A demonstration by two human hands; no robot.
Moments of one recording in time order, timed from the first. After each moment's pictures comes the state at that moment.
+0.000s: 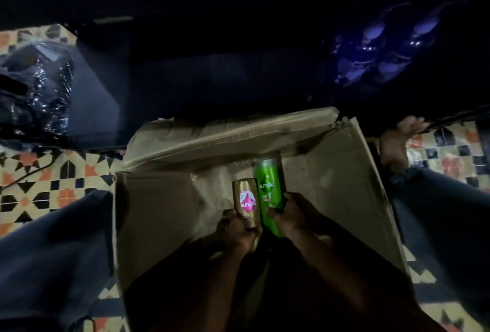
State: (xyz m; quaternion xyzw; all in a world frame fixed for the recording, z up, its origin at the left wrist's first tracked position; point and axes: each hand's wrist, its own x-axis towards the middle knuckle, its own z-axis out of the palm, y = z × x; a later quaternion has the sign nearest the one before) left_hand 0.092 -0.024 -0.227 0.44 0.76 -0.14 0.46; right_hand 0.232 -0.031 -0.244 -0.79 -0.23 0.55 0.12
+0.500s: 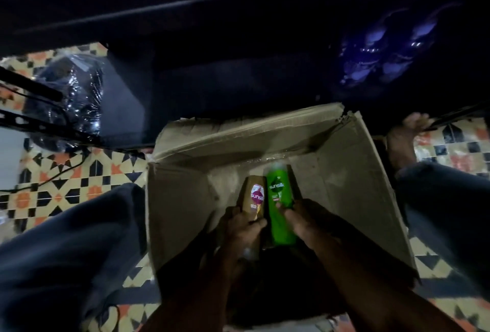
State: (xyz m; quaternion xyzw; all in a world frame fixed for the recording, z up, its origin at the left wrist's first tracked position) left_hand 0.066 -0.025 -0.168 0.38 0.75 -0.03 0.54; right_hand 0.217 -0.038 -0.224 -0.75 -0.08 0.64 0.16
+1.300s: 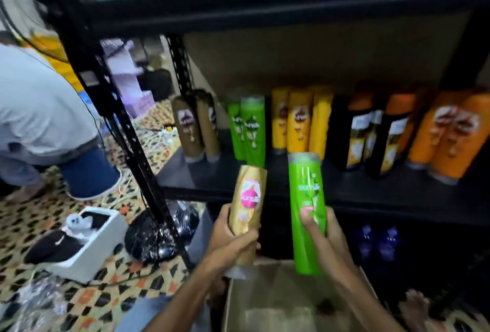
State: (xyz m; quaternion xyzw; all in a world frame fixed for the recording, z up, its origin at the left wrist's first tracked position) left_hand -0.031 0.050 0.194 0.53 0.53 0.45 0.48; right_hand 0.180 0.003 0.209 -0.59 -0.44 0.40 0.54
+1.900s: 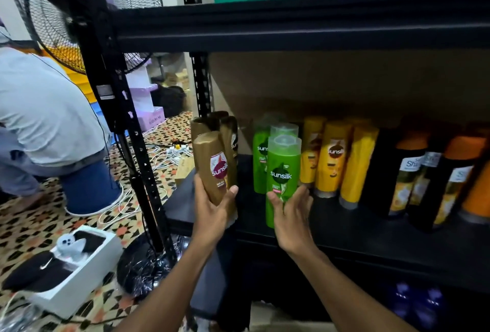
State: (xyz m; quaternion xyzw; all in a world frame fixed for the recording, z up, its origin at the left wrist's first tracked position) left_hand -0.085 0.183 0.253 0.52 0.44 0.66 0.32; right_hand 0.078 0.184 0.238 -0.62 -0.58 0.20 0.49
